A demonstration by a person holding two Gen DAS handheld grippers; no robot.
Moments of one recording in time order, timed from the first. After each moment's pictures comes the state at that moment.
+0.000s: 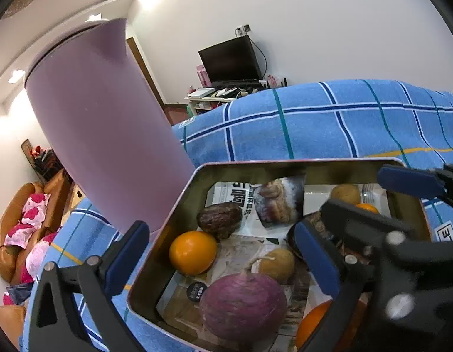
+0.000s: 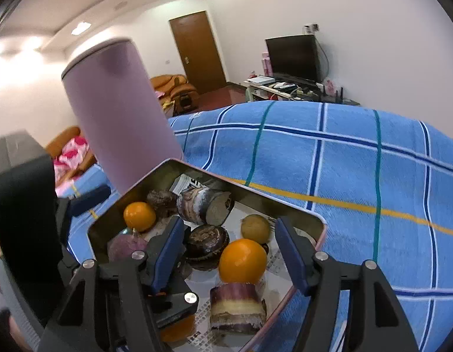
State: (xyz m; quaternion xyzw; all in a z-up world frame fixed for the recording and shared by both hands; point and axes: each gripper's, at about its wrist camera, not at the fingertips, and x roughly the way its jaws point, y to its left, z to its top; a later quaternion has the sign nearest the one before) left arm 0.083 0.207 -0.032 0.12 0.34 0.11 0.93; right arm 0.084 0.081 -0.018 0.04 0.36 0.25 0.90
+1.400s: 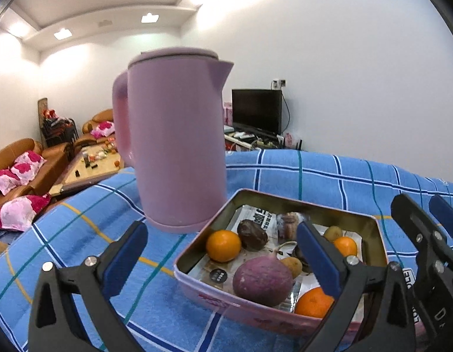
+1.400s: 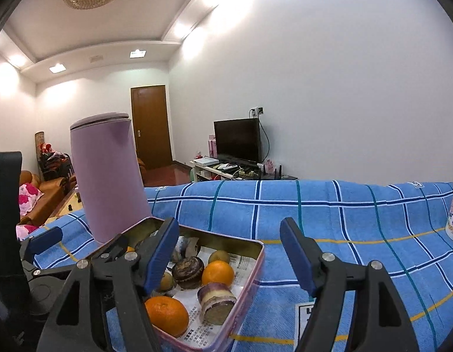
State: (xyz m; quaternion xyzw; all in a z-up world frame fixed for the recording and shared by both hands) left arm 0.001 0.248 -0.005 -0.02 0.21 0.13 0.97; right arm -0.016 0.071 0.016 0.02 0.15 0.10 0.98
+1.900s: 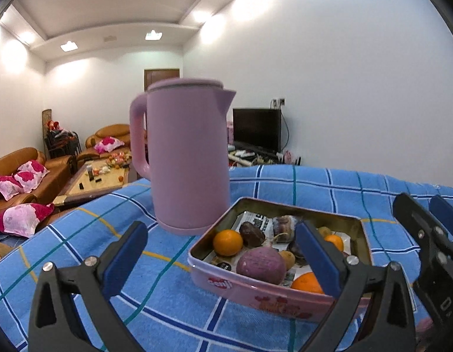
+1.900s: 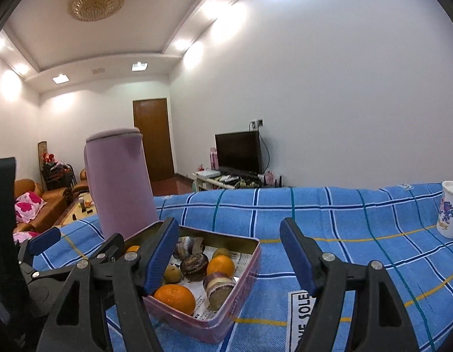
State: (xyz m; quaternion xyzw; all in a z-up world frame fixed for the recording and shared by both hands) left arm -0.044 0.243 0.002 -0.02 0.15 0.13 0.98; right arm -0.060 0.062 0.023 0.03 0.11 0.10 0.99
